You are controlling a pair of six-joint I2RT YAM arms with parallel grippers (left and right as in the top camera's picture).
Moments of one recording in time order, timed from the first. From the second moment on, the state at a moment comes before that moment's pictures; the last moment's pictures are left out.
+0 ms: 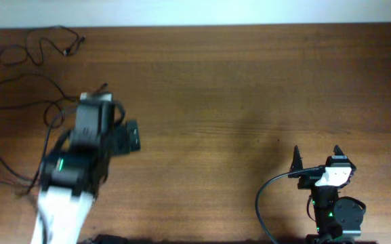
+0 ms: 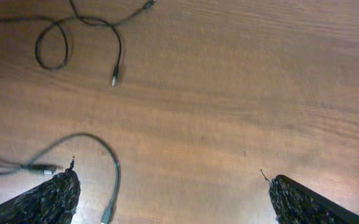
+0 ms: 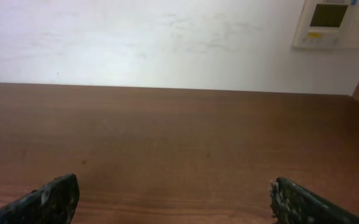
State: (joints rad) left arm -0.16 1.04 1.12 -1.04 -0.22 -0.25; right arm -0.03 0.01 0.01 -0.07 -0.02 -0.03
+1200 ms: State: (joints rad) left arm -0.04 0.15 0.05 0.12 -0.03 0.01; right arm -0.03 0.01 0.01 -0.07 -0.02 -0.03
